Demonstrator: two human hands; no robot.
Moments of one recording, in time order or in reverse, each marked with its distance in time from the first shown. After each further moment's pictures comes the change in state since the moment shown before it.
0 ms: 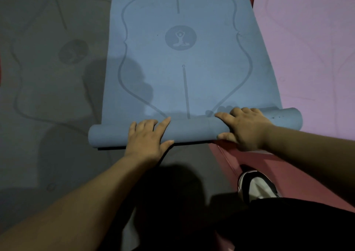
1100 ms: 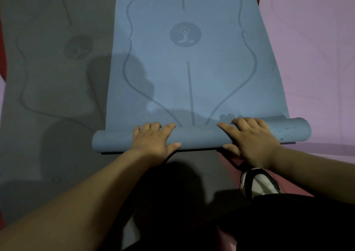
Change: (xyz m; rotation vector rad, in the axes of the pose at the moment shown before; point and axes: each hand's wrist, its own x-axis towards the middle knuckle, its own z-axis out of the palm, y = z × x) left_hand -0.006 0.007 -0.006 0.000 -0.242 -0.056; right_hand -0.036 -0.025 0.033 0.038 0.204 0.009
